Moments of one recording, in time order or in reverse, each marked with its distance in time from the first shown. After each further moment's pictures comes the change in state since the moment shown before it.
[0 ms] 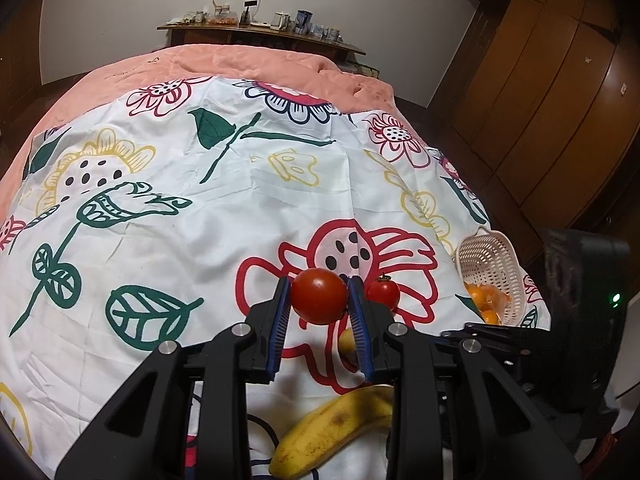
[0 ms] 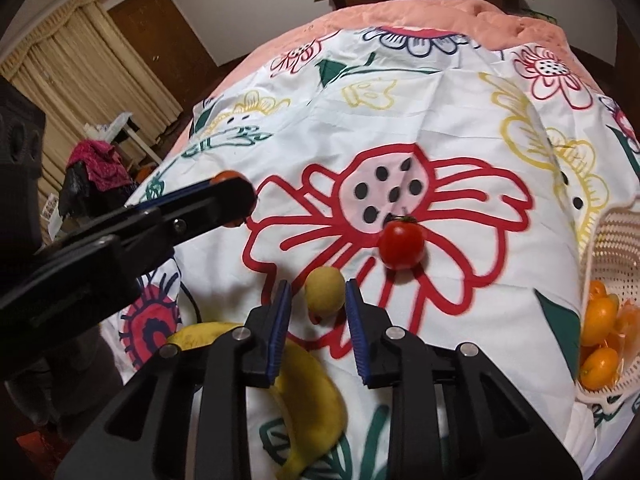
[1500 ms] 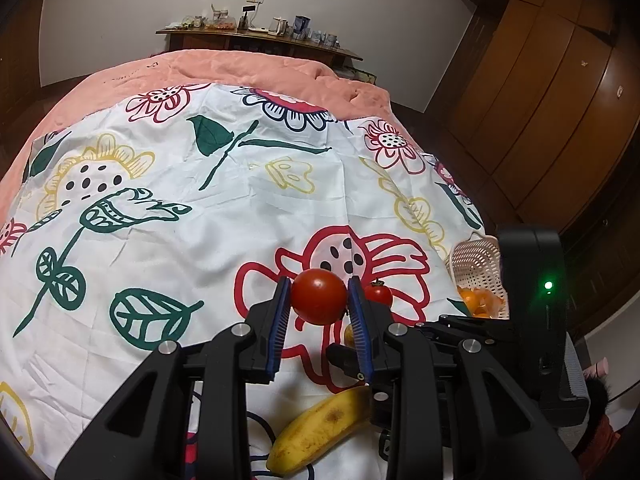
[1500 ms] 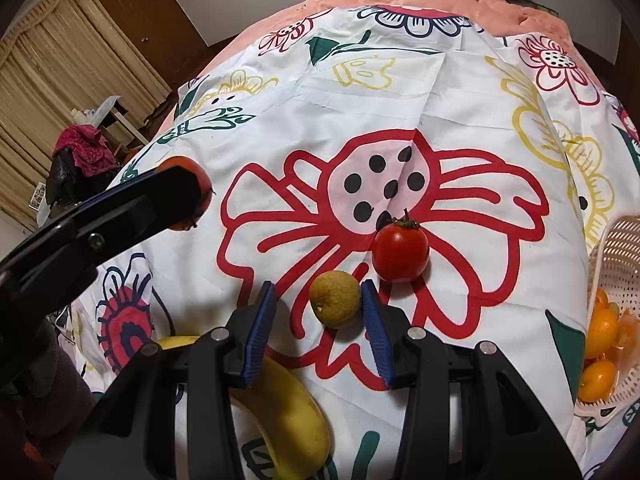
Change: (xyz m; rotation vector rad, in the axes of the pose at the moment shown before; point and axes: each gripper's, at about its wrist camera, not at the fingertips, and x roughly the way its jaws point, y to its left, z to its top) left arm -0.010 -0.001 0.002 -0.002 -0.022 -0.011; right arm 0.029 0.001 0.012 -0.021 0.089 -0.053
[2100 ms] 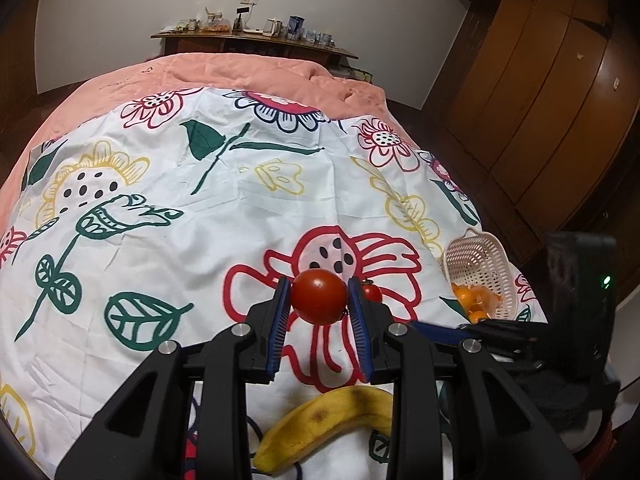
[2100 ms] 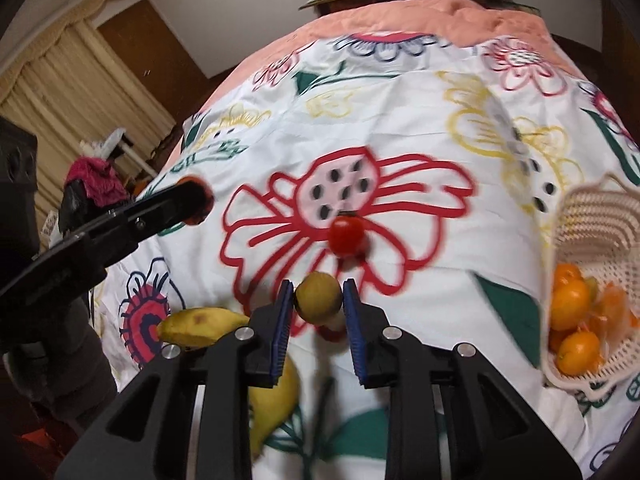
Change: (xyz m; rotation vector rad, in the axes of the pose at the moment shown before) left arm 0.000 -0.013 0.002 0.028 0.006 0.000; right arm -0.053 -0.037 -0.025 0.081 -0.115 0.048
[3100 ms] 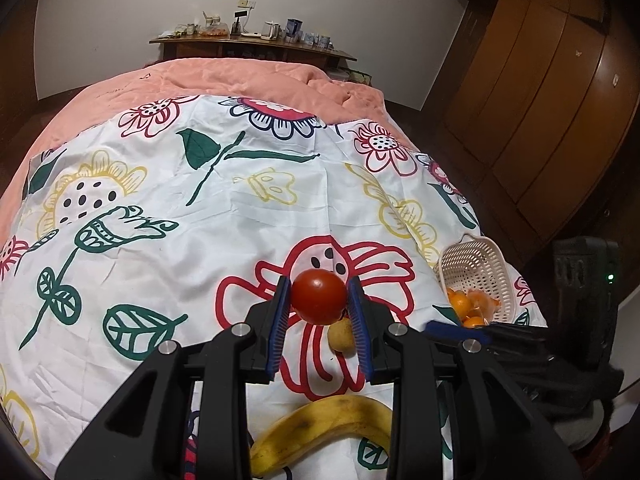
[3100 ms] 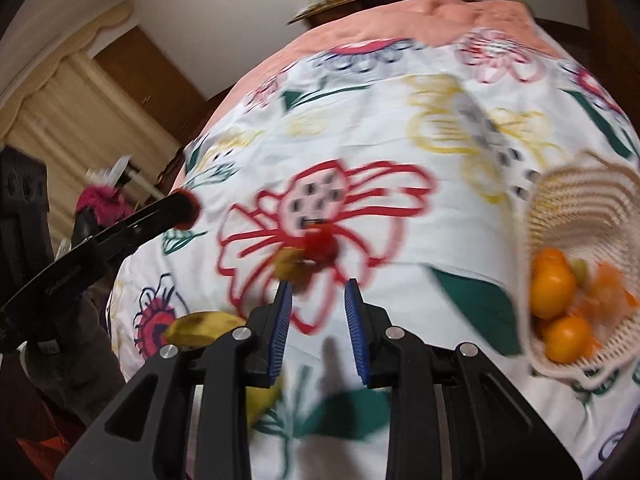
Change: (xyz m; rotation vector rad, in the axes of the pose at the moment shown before) left arm -0.005 -0.008 0.008 0.009 -0.010 0.008; right arm -0.007 -0.013 0.001 0.046 -0.021 0.052
